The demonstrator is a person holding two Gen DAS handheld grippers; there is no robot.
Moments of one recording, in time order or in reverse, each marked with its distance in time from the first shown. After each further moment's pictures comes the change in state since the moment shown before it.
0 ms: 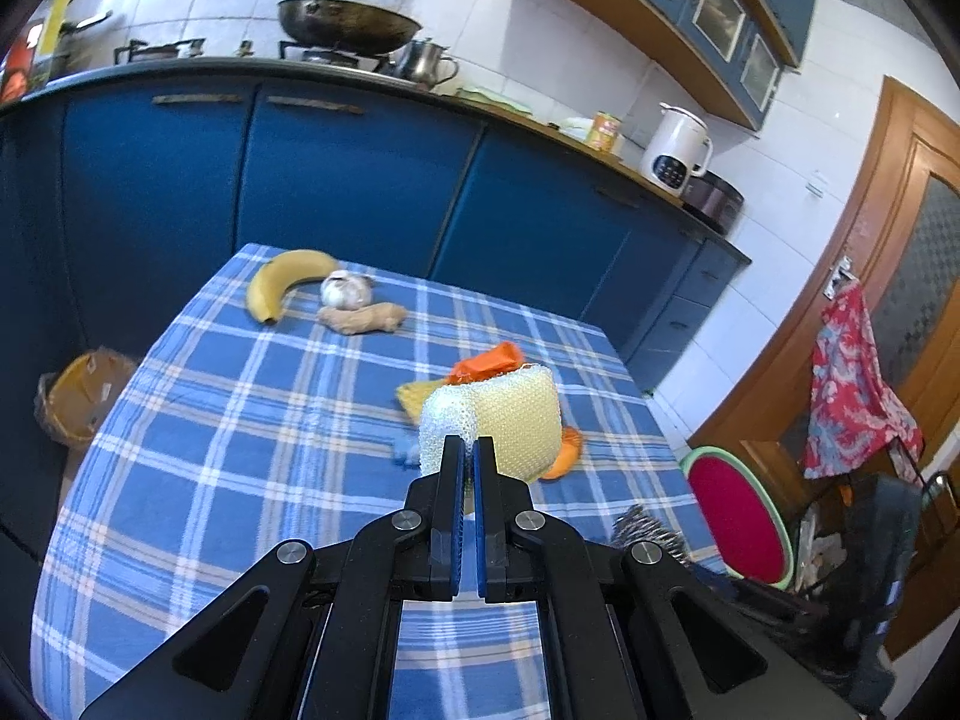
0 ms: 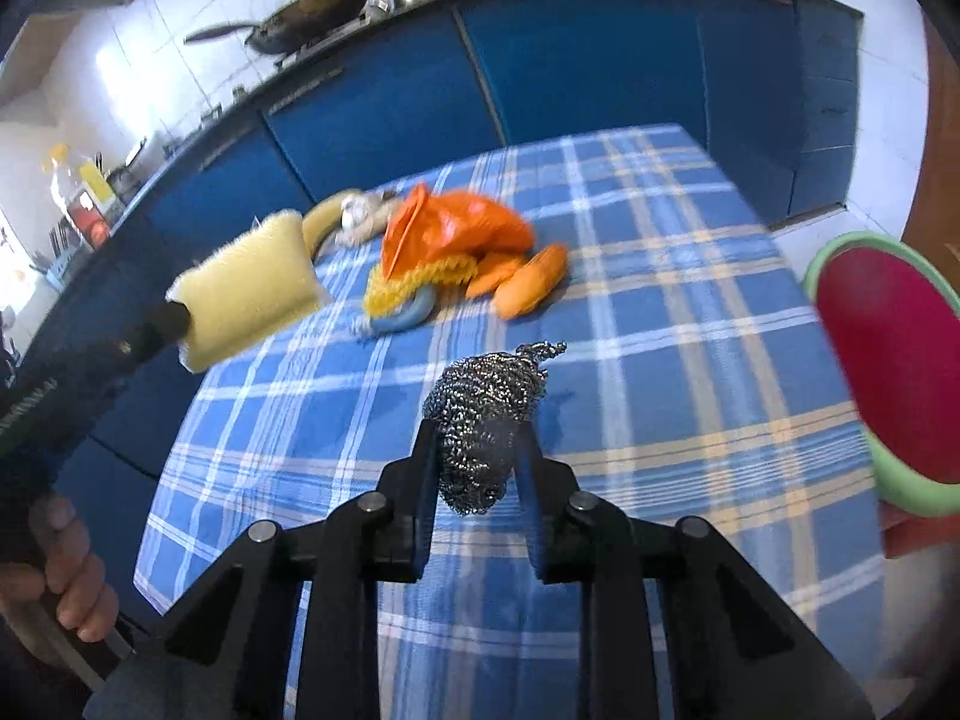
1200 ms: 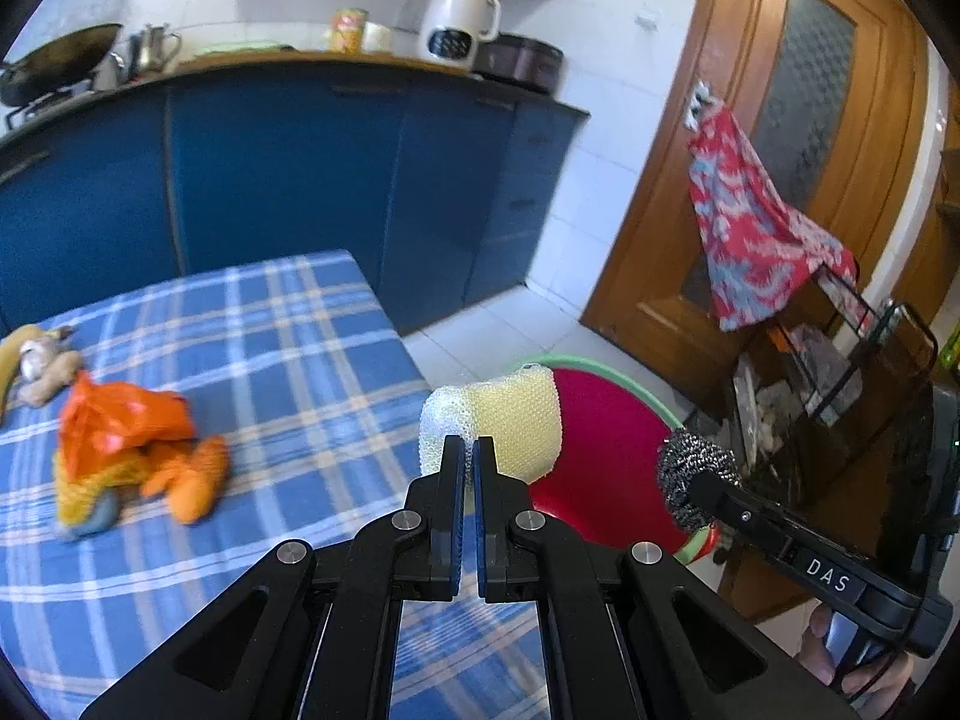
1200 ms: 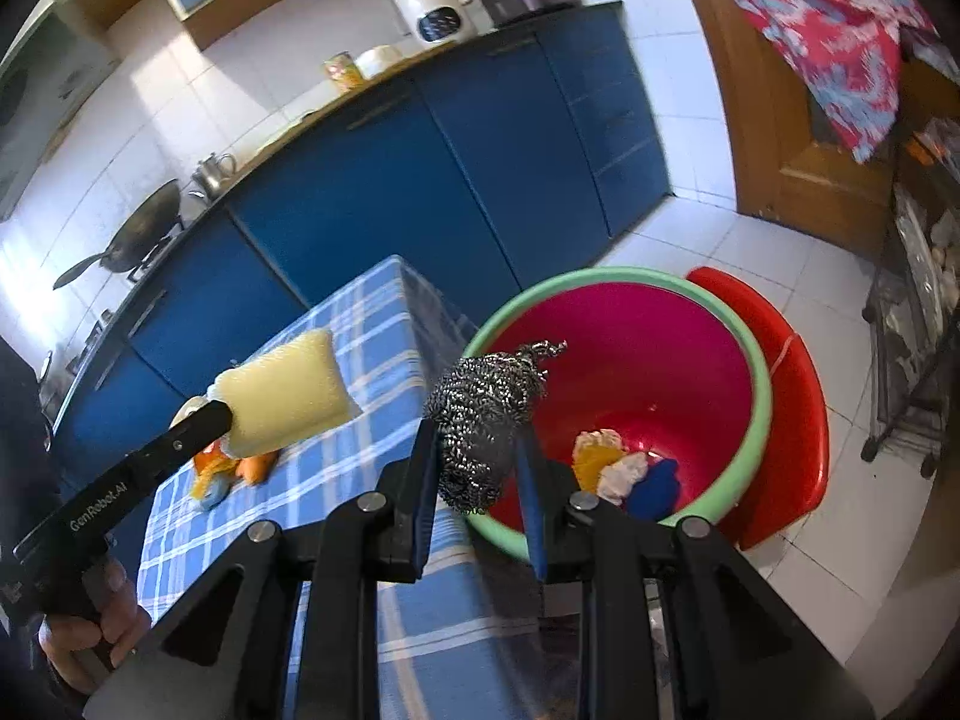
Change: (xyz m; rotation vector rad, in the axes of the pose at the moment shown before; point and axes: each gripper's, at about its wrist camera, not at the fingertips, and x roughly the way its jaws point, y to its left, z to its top) left arm 0.115 -0.225 -0.030 0.357 0.216 -0.240; right arm -0.114 -0.201 0.002 0.363 -0.239 -0.204
